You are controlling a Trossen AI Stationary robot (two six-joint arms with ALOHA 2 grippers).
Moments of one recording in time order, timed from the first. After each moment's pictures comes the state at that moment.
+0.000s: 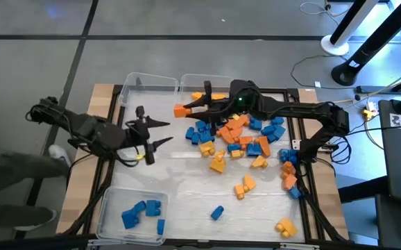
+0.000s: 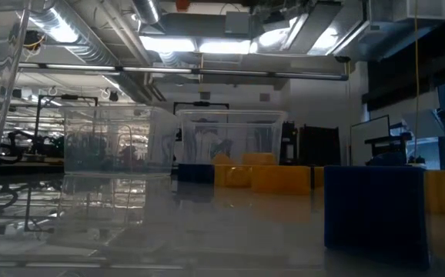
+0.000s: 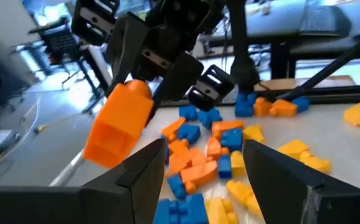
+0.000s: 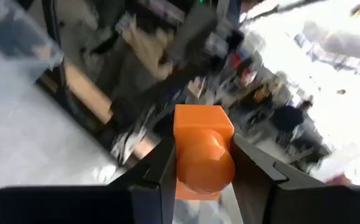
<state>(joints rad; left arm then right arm) -0.42 1.05 1.17 -0.43 -0.76 0.02 -0.18 1.62 1.41 0.21 -0.35 -0.83</state>
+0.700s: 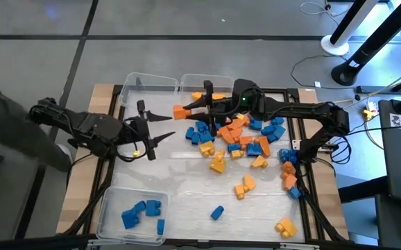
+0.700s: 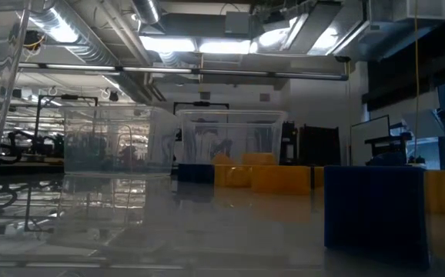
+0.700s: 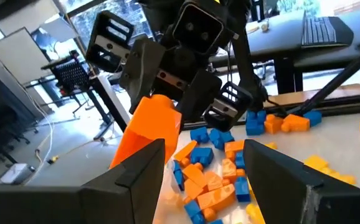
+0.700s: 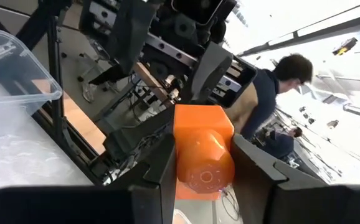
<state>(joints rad) -0.37 1.05 1.17 -0.31 -0.73 0.20 -0.18 1.62 1.41 0.30 -0.43 -0.81</state>
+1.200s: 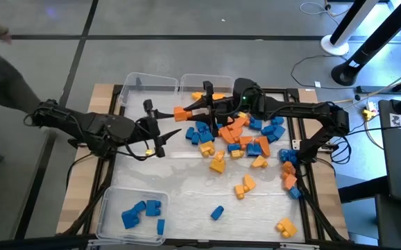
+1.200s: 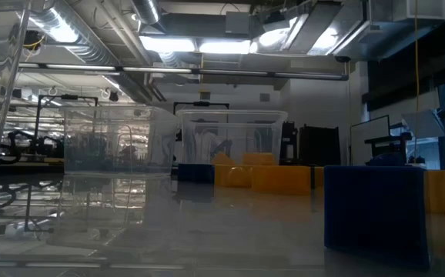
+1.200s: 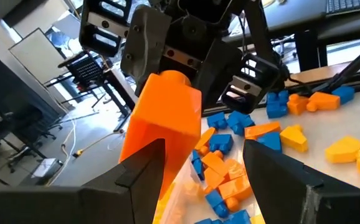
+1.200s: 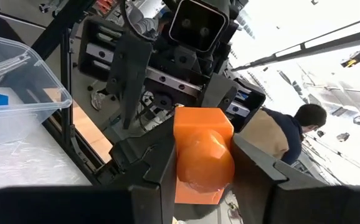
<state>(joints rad) -0.30 1.12 1.17 -0.29 -0.73 0.27 -0.18 1.62 1.41 0.31 -0.49 -0.81</state>
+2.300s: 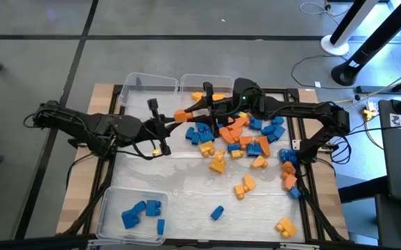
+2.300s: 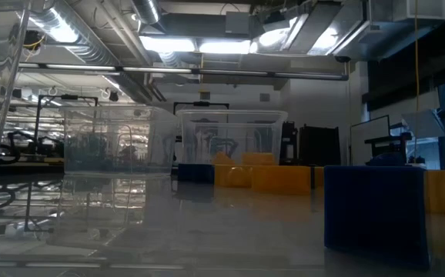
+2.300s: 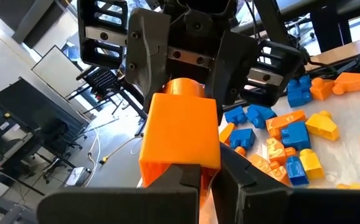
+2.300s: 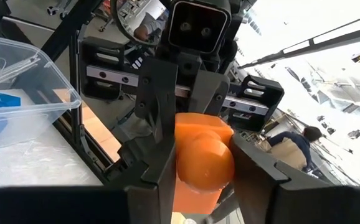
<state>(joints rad) -0.26 1.17 1.17 -0.23 -0.73 0.42 -0.18 1.62 1.41 0.27 -0.49 -0.81</state>
